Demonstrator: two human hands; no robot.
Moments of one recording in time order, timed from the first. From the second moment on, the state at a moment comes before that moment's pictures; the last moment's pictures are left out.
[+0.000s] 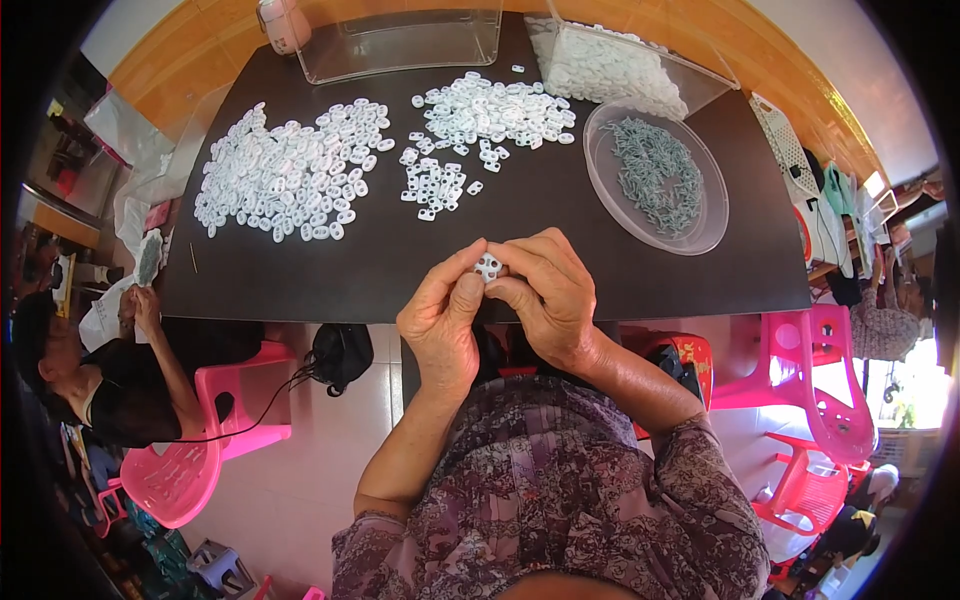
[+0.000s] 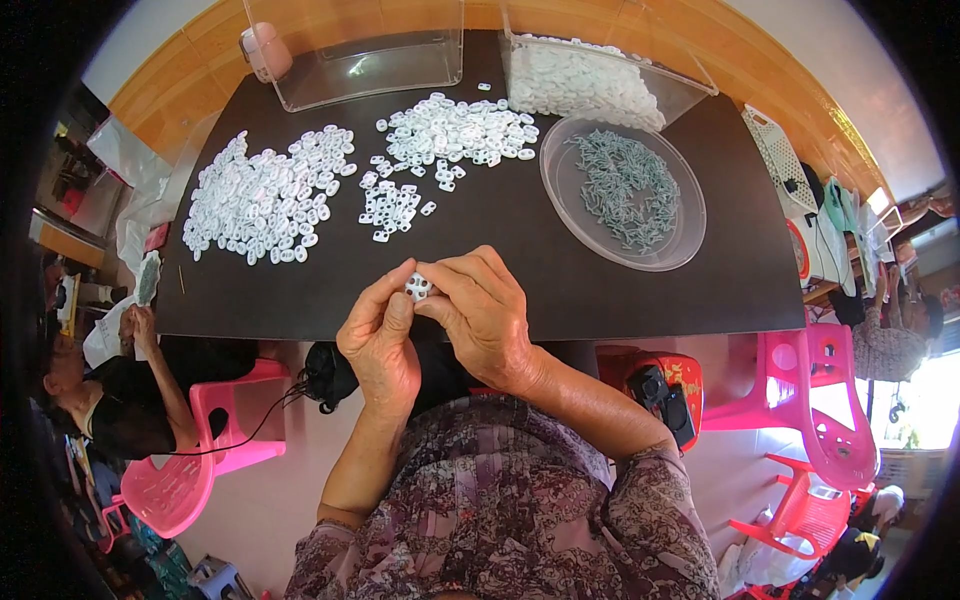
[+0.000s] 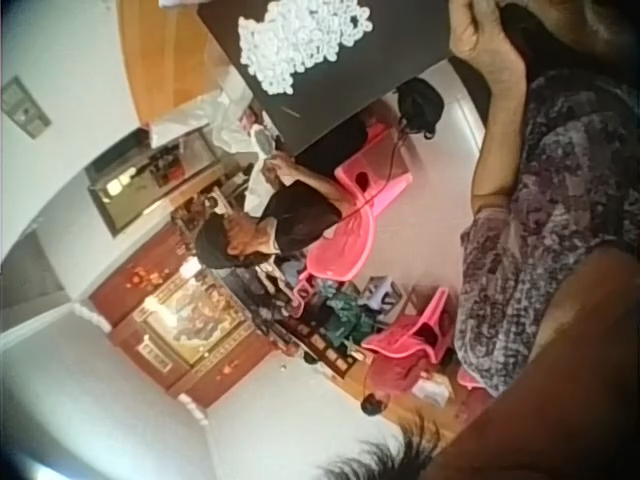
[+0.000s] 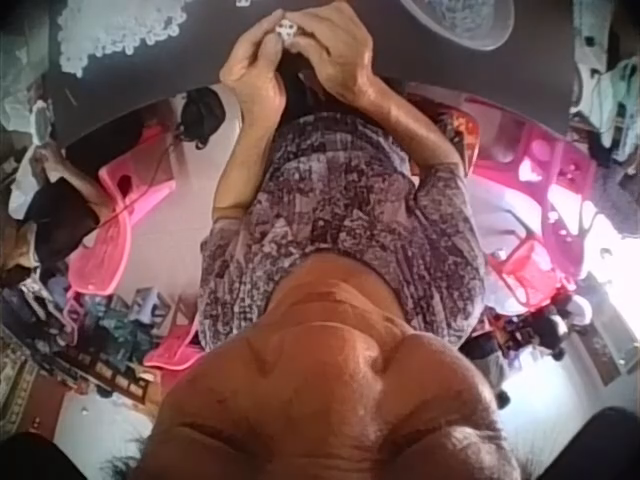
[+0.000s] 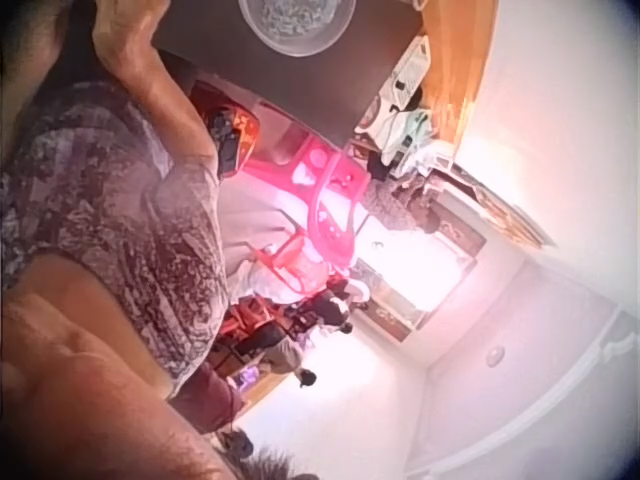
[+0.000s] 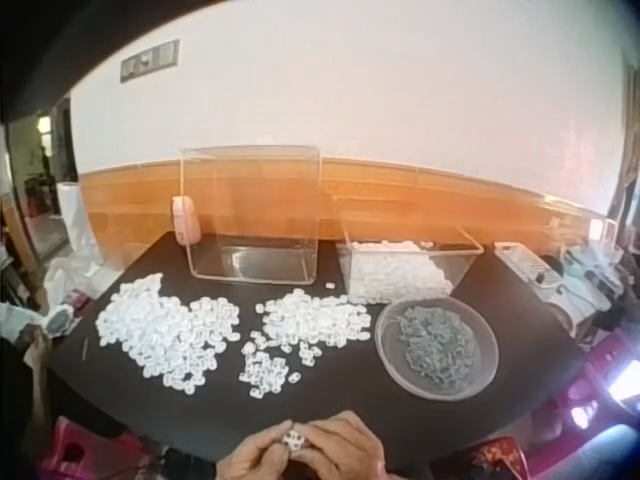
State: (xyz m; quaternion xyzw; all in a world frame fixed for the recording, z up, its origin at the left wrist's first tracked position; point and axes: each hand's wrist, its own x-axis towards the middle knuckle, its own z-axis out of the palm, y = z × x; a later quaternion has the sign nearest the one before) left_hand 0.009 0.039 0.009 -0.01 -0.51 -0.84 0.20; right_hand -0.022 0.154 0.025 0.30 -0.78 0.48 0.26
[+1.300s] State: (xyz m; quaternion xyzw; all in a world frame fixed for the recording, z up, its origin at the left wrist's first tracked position) left_hand 0.026 0.046 0.005 -0.02 -0.55 -0.79 0.26; right_hand -0.007 0.143 0.017 0.31 -0.75 0.50 0.32
